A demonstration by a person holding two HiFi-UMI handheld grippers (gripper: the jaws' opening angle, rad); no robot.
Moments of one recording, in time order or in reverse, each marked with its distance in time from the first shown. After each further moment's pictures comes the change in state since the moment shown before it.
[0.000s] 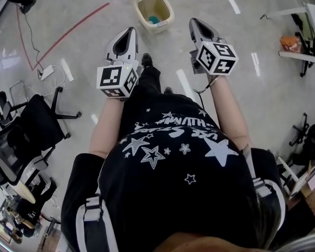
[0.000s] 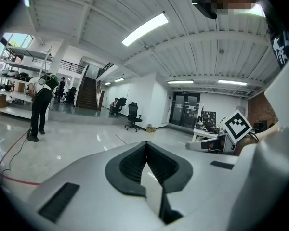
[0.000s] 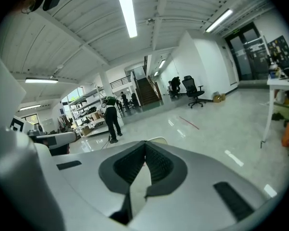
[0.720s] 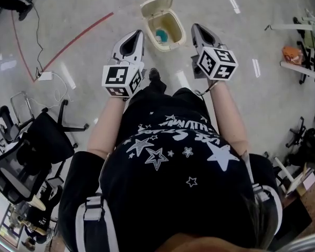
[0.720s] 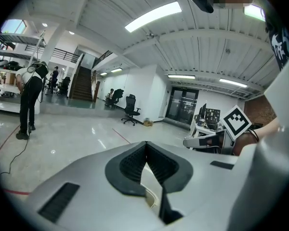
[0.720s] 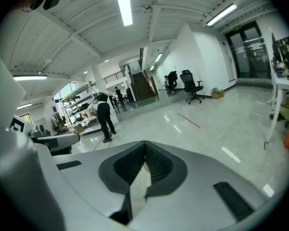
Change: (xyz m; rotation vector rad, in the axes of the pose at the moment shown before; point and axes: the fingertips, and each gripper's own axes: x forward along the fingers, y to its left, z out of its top) left arm 0.142 0.125 0.005 -0.036 0.106 -0.082; right arm 0.170 -0.012 0.043 0.026 0.067 -0.070
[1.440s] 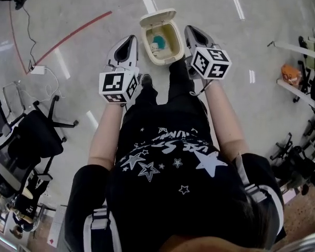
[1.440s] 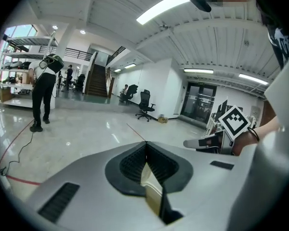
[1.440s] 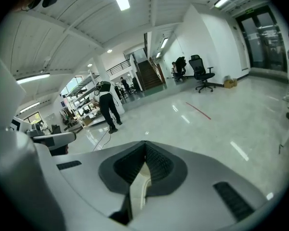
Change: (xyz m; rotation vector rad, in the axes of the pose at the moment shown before) left arm 0.083 0.061 -0.023 -0.050 0.040 0.185; right arm 0.128 -0.047 0.003 -0.014 0.143 0.116
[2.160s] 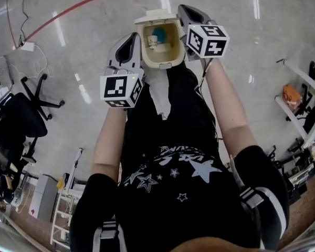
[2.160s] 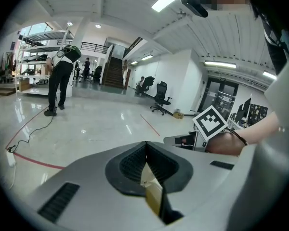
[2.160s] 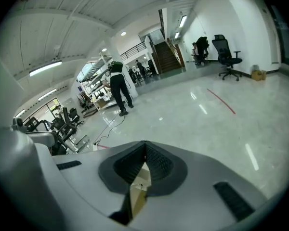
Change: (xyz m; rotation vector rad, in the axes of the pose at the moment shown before) left arm 0.096 0.025 -0.069 -0.106 0.065 0.191; right arm 0.181 -0.054 -0.018 -0.131 0.191 0.197
